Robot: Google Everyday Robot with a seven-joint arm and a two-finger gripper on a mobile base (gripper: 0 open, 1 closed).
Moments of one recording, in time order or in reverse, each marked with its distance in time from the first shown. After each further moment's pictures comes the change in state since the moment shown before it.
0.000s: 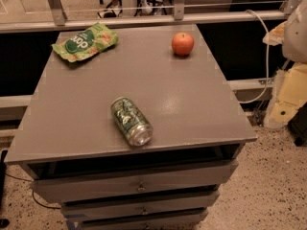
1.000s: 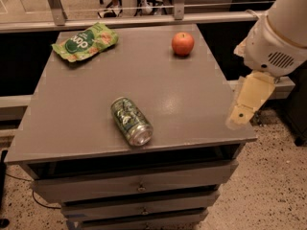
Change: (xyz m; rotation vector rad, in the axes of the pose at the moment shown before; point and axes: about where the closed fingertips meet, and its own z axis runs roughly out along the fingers) arm -0.041 0.004 0.040 -0.057 -0.055 0.054
